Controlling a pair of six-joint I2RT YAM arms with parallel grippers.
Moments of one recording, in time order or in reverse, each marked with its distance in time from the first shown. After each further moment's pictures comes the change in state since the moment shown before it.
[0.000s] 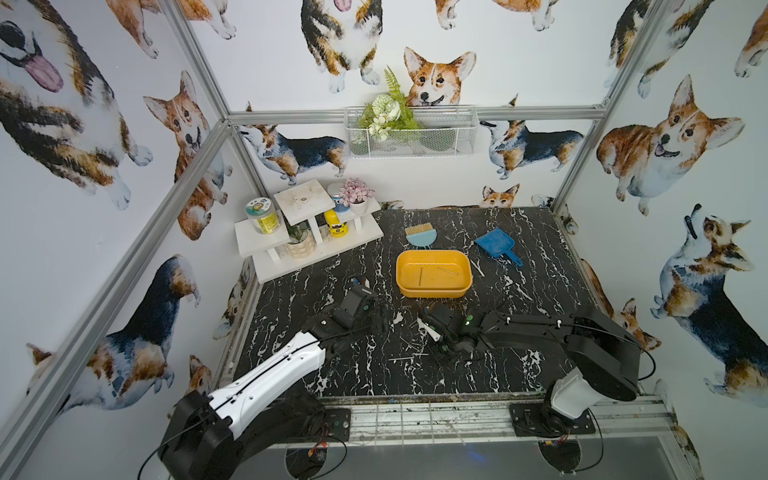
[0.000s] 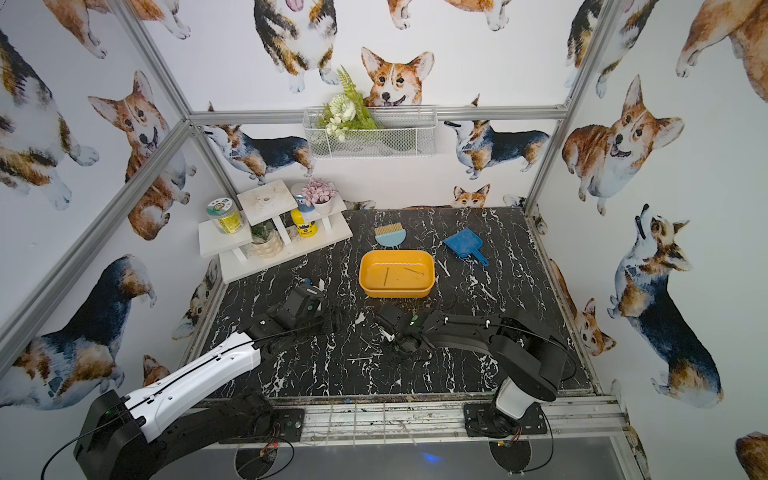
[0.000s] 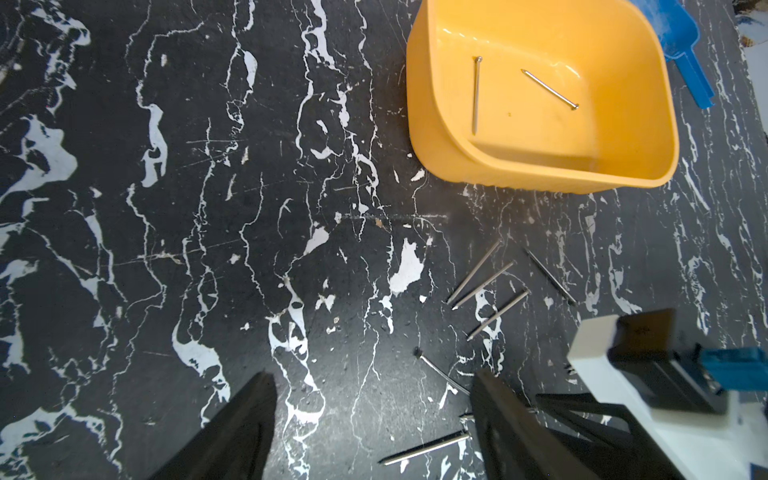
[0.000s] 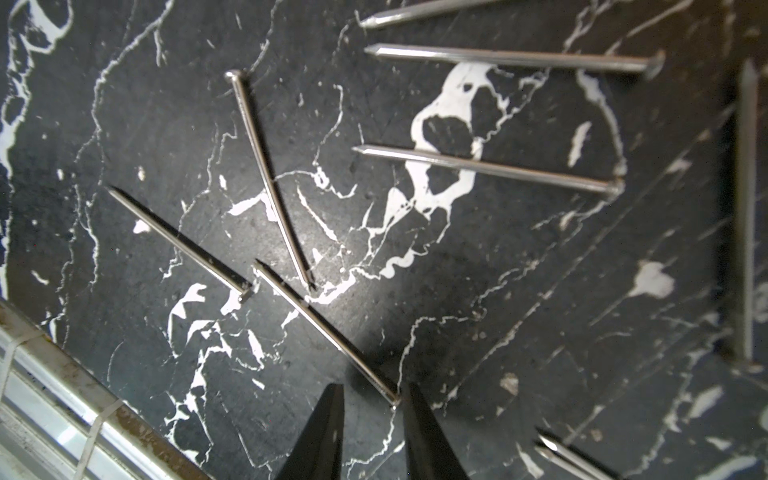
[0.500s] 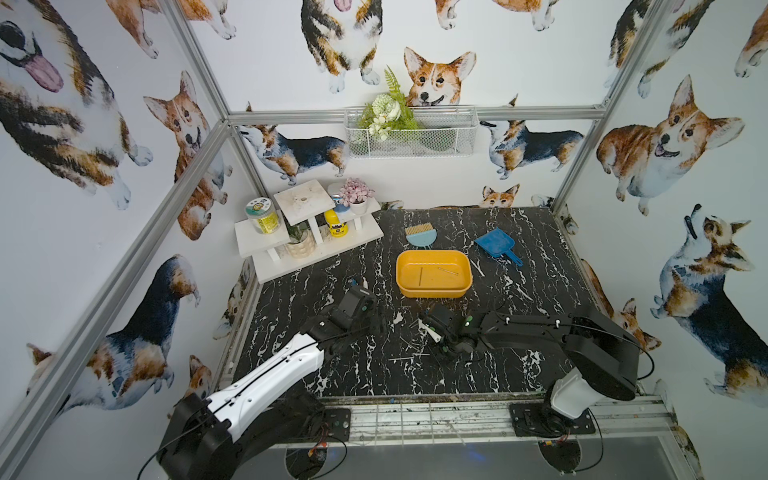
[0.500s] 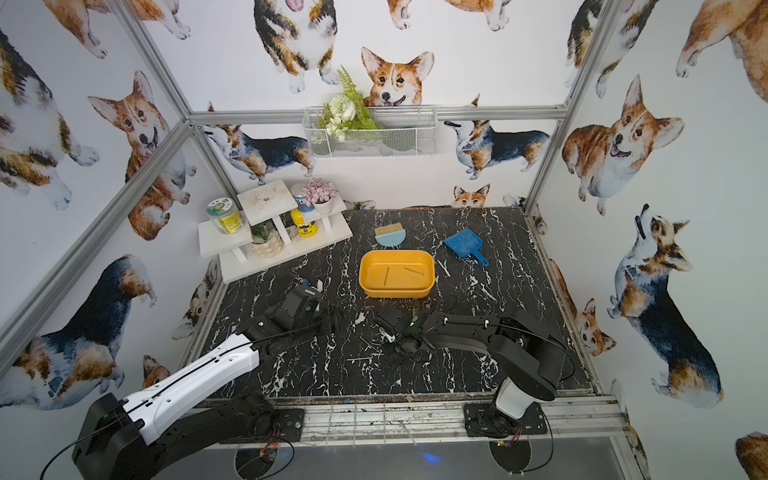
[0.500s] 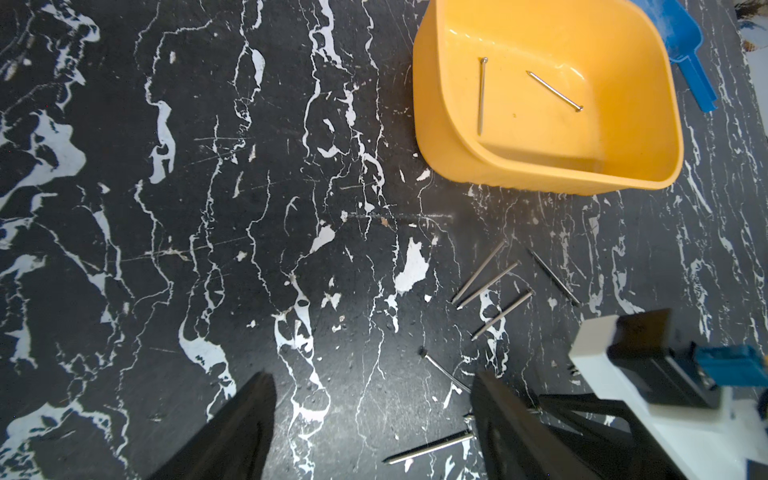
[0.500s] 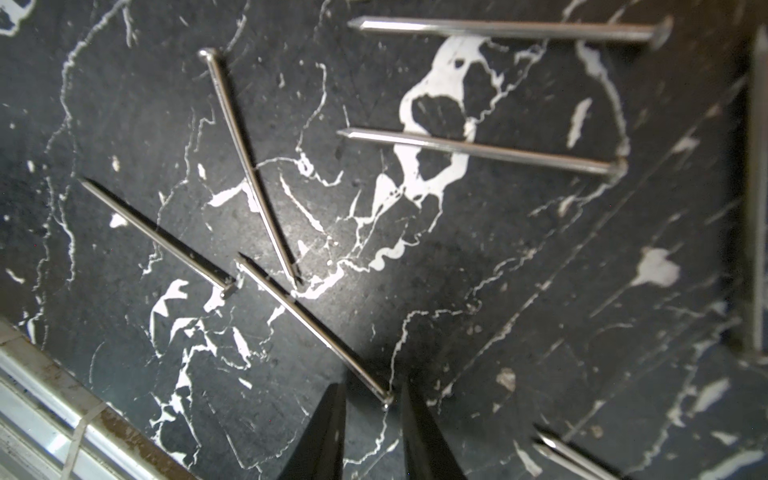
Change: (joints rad) left arm 0.012 -0.009 -0.011 0.000 0.003 0.000; right arm 0.000 0.000 -0.014 -0.003 -0.005 -0.002
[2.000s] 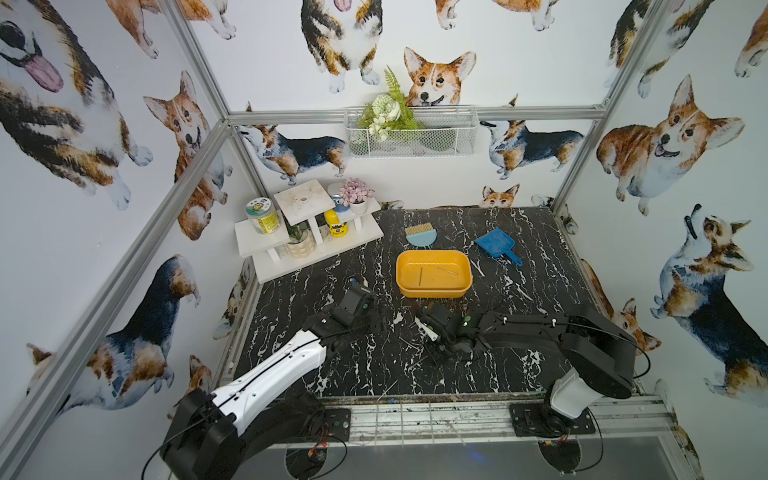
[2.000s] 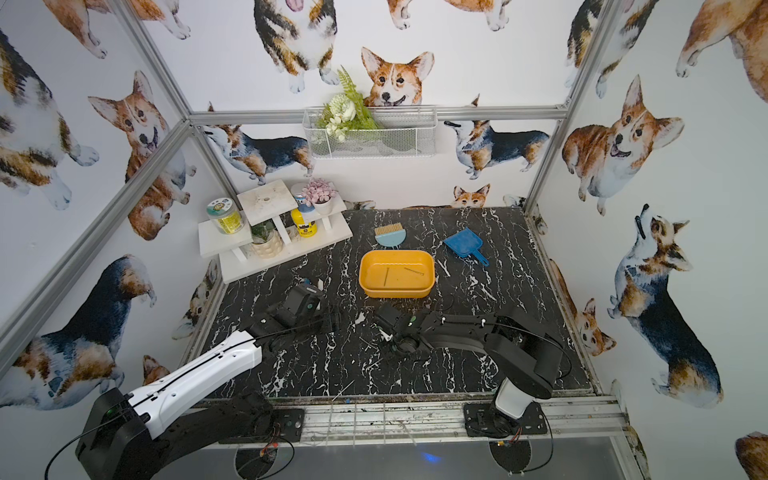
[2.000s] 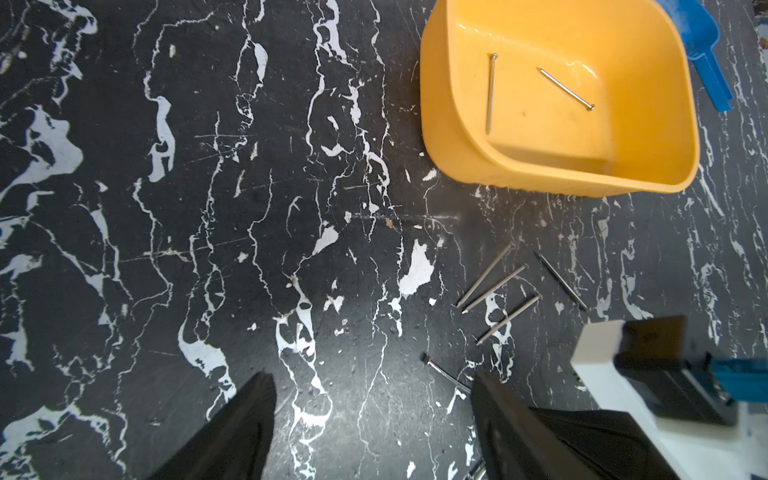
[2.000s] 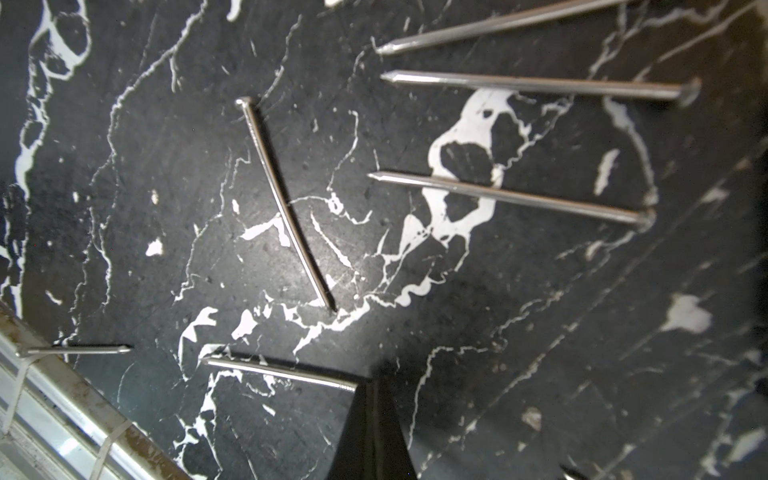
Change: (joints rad) left arm 0.013 0.032 0.010 0.003 0.007 0.000; right arm 0.002 0.021 0.006 0.048 -0.001 0.009
